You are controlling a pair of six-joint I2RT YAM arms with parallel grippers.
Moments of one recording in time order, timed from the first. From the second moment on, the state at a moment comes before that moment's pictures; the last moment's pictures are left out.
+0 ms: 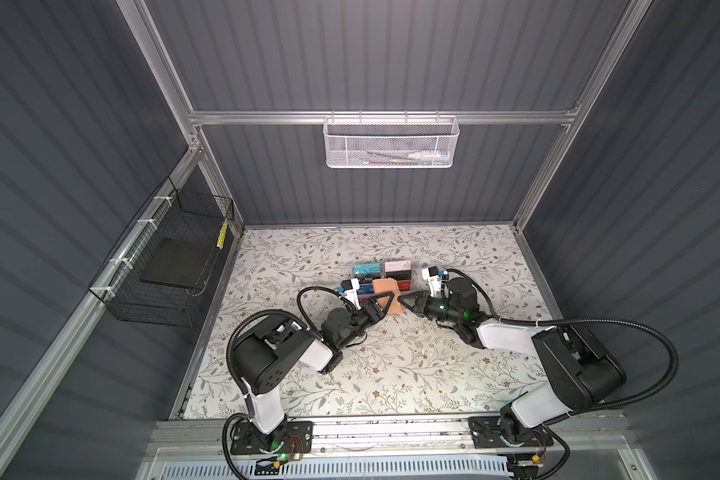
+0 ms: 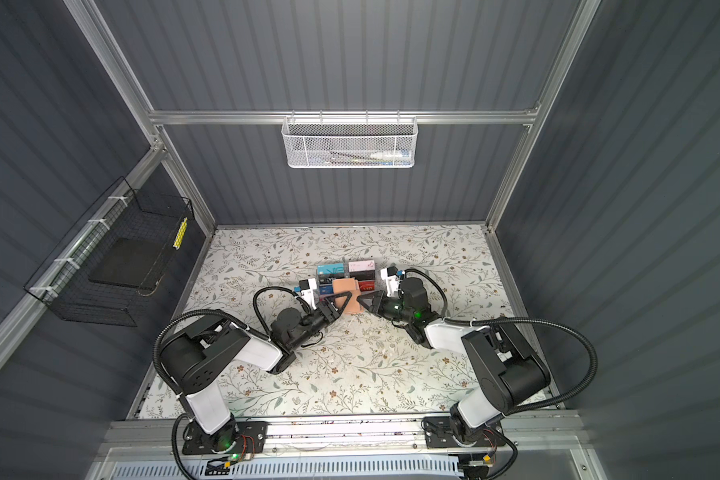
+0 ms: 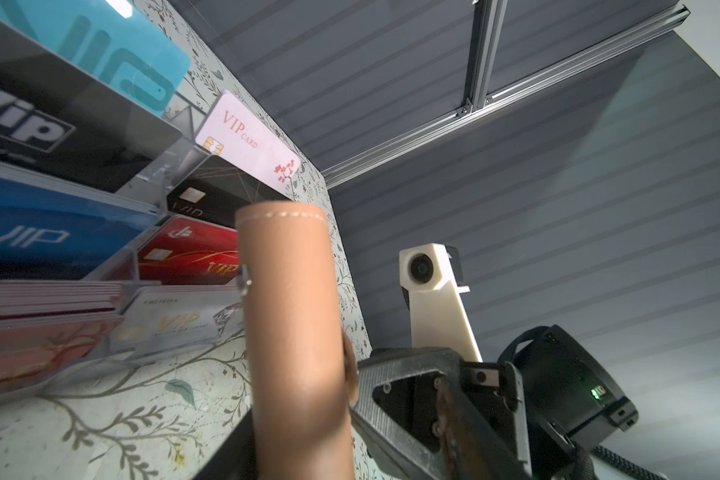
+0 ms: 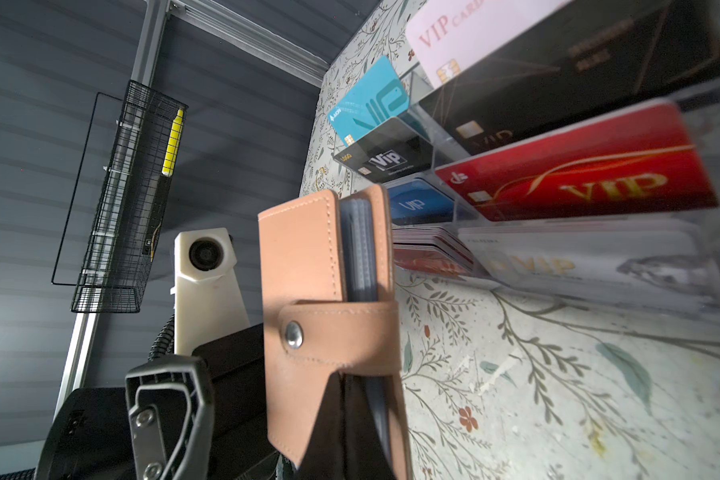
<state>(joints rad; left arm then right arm) -0.76 1.80 0.50 1.33 0.14 -1.16 0.46 1.55 0.59 0.62 -0.60 0.93</state>
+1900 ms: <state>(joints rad) -0.95 1.47 0.71 0.38 -0.21 -0.60 0.64 1.20 0.79 -0.08 -0.05 0.67</state>
